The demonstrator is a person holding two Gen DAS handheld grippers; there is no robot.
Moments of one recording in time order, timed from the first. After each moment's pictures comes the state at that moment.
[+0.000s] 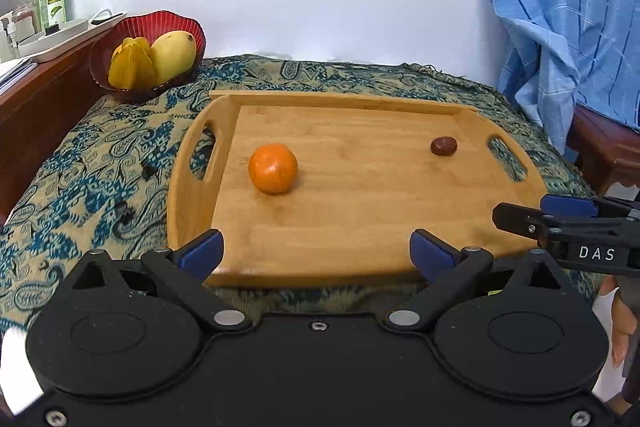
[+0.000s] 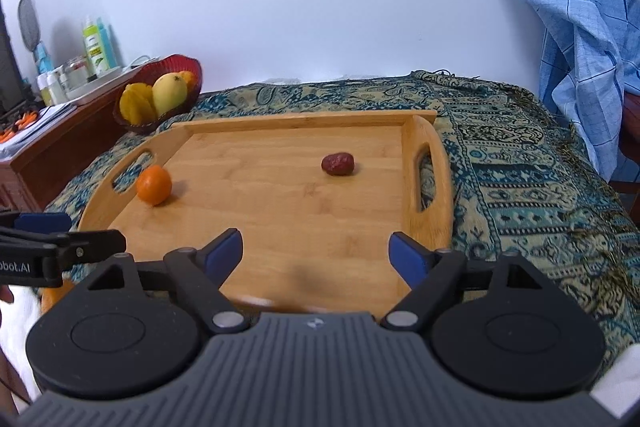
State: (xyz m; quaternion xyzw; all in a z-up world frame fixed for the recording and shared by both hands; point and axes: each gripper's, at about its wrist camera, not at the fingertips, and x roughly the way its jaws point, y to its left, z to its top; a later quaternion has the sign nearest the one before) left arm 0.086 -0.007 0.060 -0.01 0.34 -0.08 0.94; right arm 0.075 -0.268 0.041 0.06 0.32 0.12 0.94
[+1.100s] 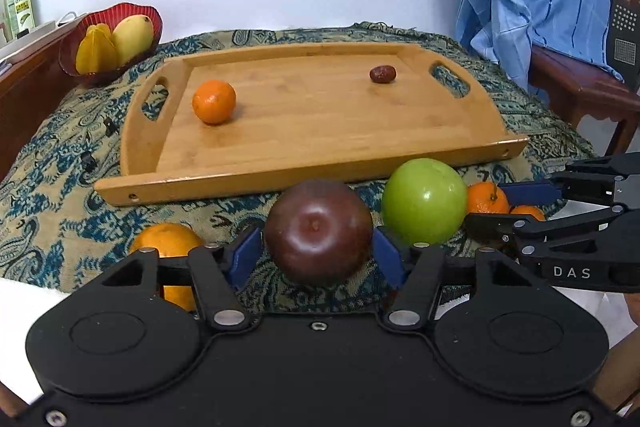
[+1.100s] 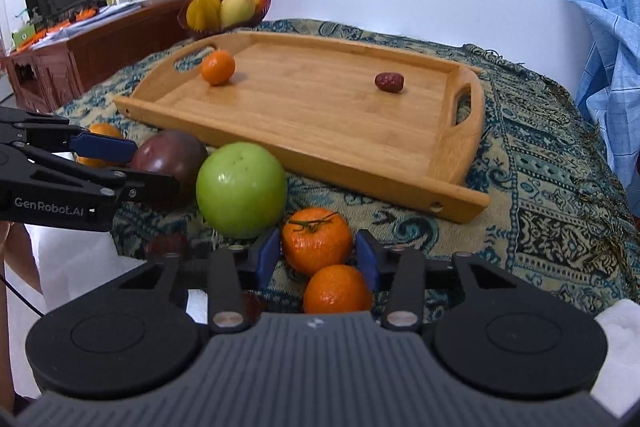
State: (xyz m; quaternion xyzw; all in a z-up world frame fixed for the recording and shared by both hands) left arm 0.030 -0.039 0.025 0.05 0.35 -0.12 0.93; right arm 0.016 -0.257 0.018 -0.05 0.36 0.19 0.91
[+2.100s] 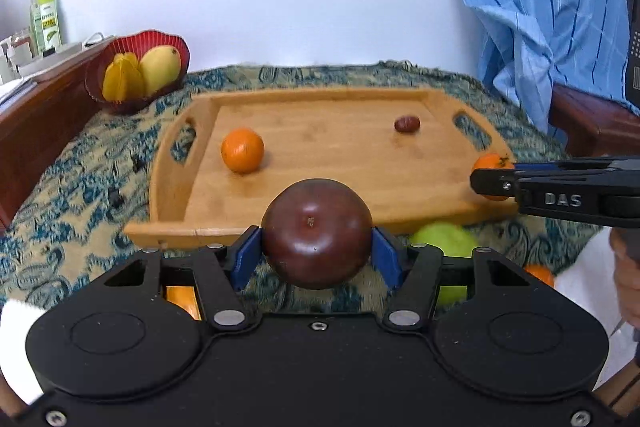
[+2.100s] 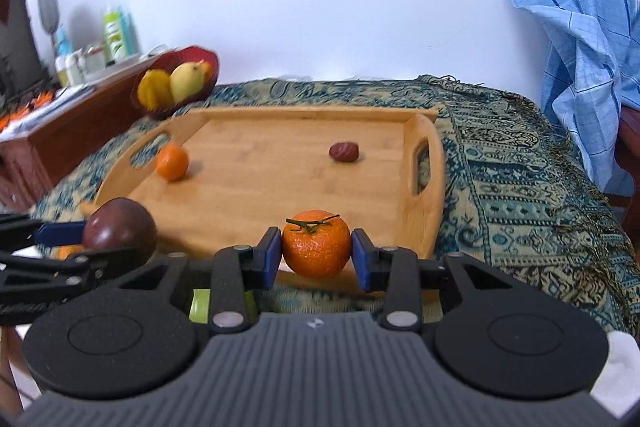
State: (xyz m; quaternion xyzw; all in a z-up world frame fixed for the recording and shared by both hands) left arm 0.042 -0.034 0.057 0.03 0.31 -0.09 0.95; right arm 0.060 -0.270 0.048 0.05 0.31 0.12 0.94
